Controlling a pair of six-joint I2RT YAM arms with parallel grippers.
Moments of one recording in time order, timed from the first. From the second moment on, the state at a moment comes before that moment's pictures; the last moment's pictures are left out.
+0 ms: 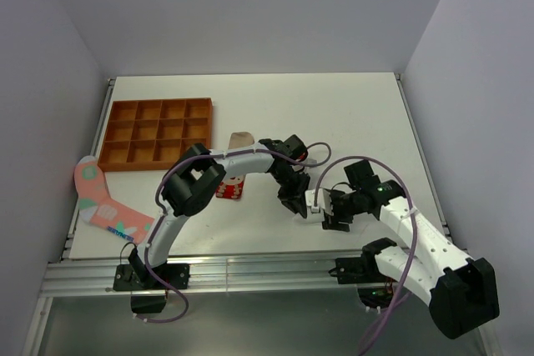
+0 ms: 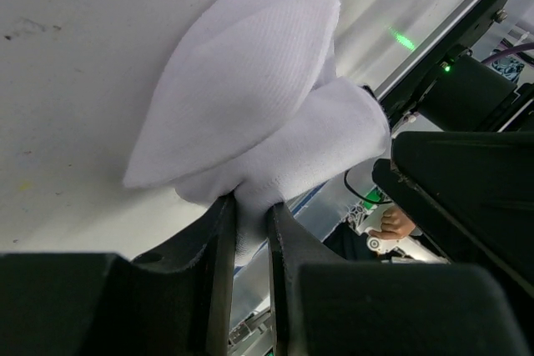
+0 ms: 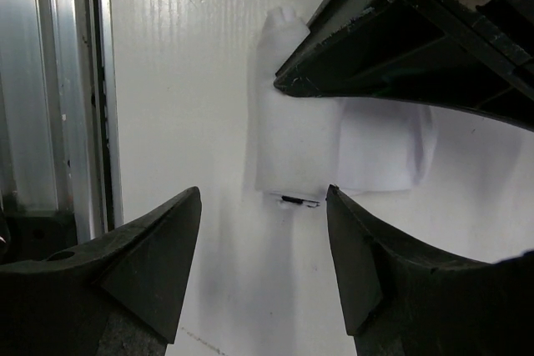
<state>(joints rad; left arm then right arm) -0.92 2.24 1.62 -0.65 0.70 -0.62 0.32 0.91 0.53 -0.84 -0.64 -1.20</state>
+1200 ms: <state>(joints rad) -0.90 2.17 1.45 -0.43 0.76 -0.82 0.51 1.12 0.53 -0.61 -0.44 -1.01</state>
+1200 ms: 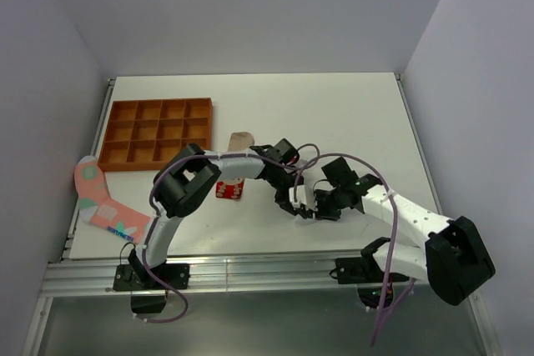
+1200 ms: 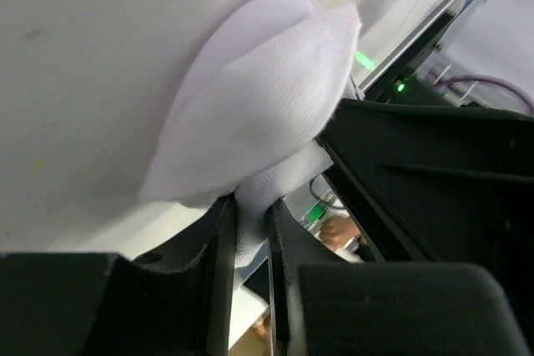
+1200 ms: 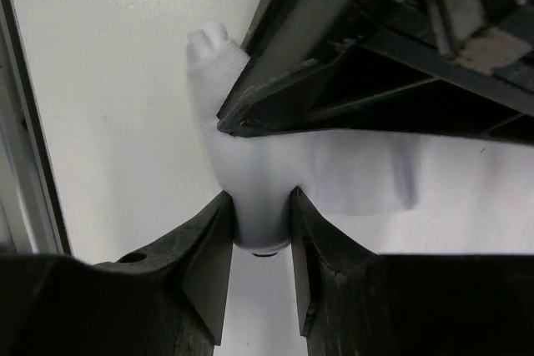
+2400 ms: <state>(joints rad) -1.07 1.83 0.94 0.32 -0.12 -0.96 0.21 2.07 1.33 -1.34 -0.71 -1.16</state>
